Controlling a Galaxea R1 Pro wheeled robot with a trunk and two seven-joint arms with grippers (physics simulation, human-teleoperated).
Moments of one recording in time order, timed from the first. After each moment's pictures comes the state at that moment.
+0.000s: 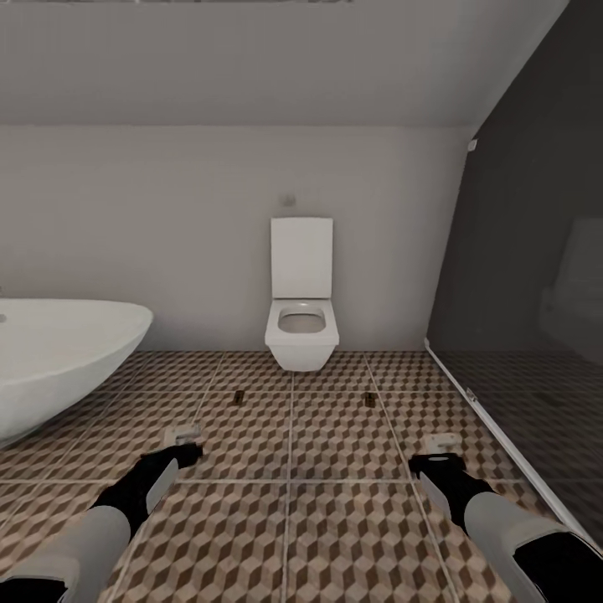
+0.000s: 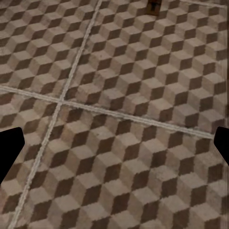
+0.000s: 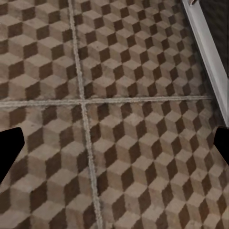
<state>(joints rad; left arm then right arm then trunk) -0.72 0.10 -0.09 -0.44 0.28 0.29 0.18 -0.83 -0.09 0.34 -0.16 -0.24 0.17 -0.31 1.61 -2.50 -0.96</state>
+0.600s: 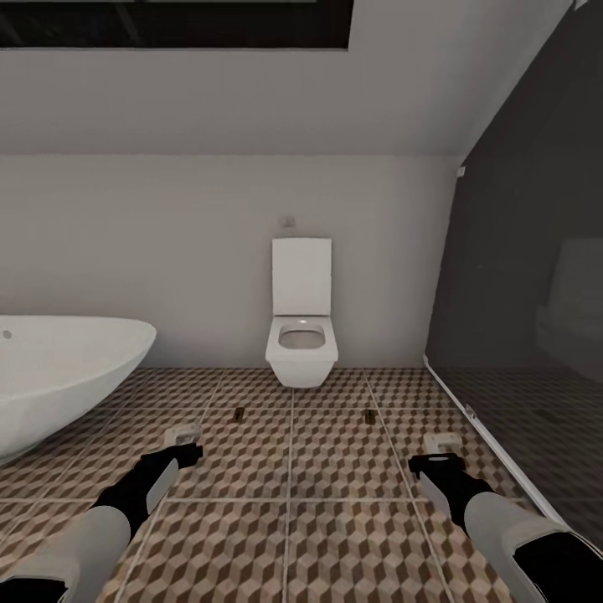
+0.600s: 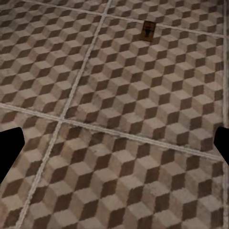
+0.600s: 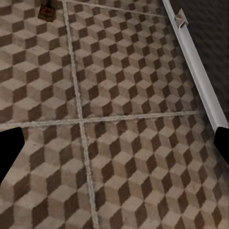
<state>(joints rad) -0.72 0.10 -0.09 -0.44 0.28 0.29 0.18 -0.83 -0.09 0.34 -0.16 -0.24 0.17 -0.31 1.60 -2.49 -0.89</state>
